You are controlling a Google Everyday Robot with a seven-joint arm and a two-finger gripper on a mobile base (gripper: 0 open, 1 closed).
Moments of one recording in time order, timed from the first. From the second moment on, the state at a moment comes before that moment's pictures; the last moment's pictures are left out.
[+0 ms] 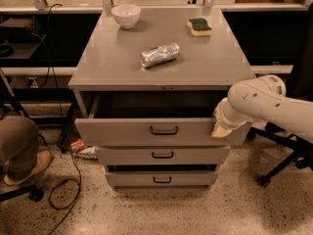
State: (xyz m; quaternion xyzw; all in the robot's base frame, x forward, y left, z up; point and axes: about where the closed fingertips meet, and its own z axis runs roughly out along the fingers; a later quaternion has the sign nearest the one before) arm 0.621 -0.222 0.652 -0.67 0.71 -0.11 0.19
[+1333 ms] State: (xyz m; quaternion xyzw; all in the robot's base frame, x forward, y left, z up) arm 0.530 -0.220 0.648 -0.64 0.74 -0.08 0.18
